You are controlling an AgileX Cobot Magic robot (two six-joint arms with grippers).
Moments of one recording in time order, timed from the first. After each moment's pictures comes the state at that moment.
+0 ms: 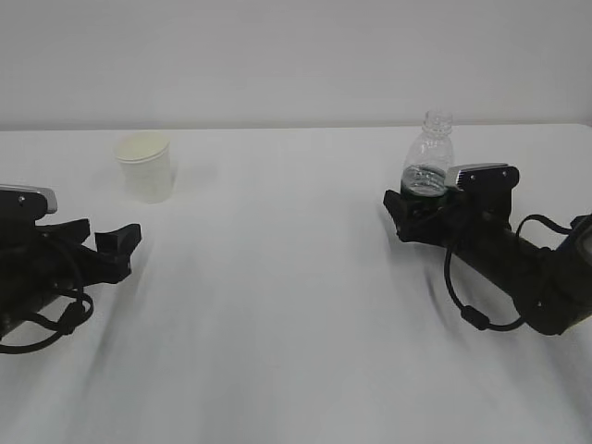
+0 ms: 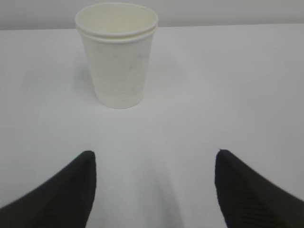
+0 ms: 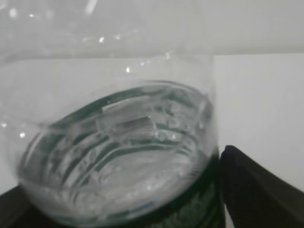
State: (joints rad) left arm -0.20 2.02 -0.50 0.06 -1.14 -0.13; right arm 0.11 2.34 -0.94 -0.33 -1.15 0.19
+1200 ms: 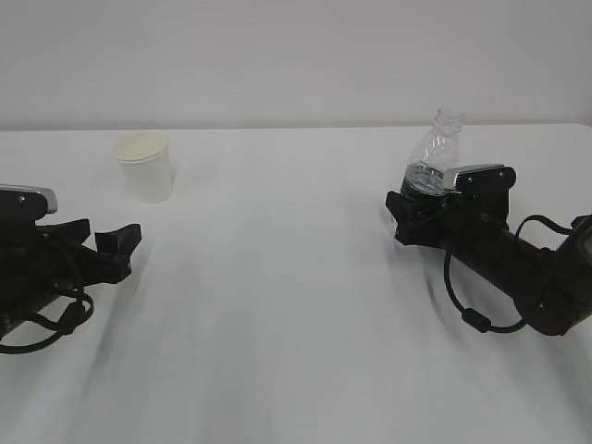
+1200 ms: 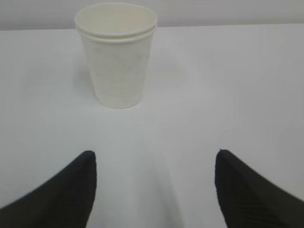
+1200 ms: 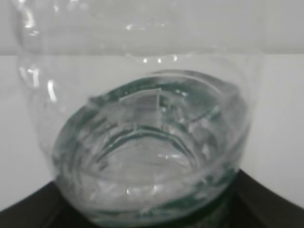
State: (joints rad) left arm -0.20 2.02 -0.50 0.06 -1.14 -0.13; right arm 0.11 2.35 -0.94 -0.37 -1.15 0.19
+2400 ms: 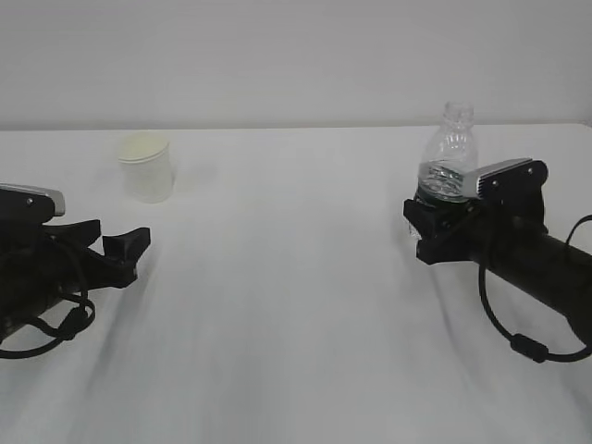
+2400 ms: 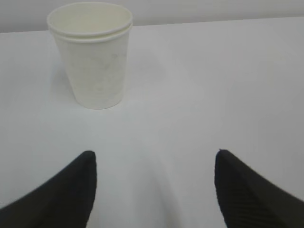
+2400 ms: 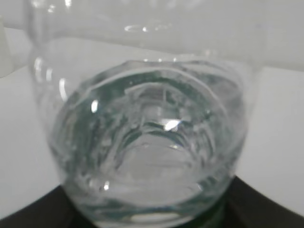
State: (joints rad) left arm -0.20 2.02 -0.50 0.12 -1.14 -0.13; right arm 0.11 2.10 -0.68 -0.41 -1.12 0.07
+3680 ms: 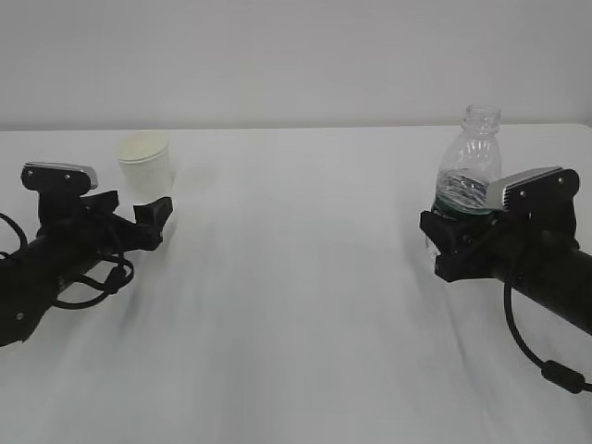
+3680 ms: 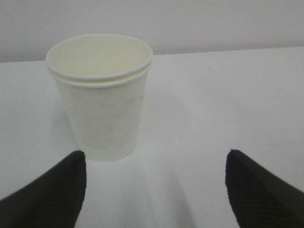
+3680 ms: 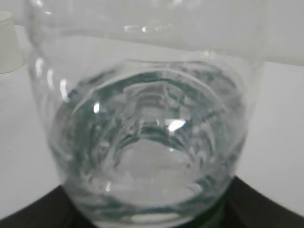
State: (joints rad) left arm -0.18 2.20 -0.77 0.09 -1.14 -0.13; right arm 0.11 1.97 -0.53 -0.38 -1.12 0.06
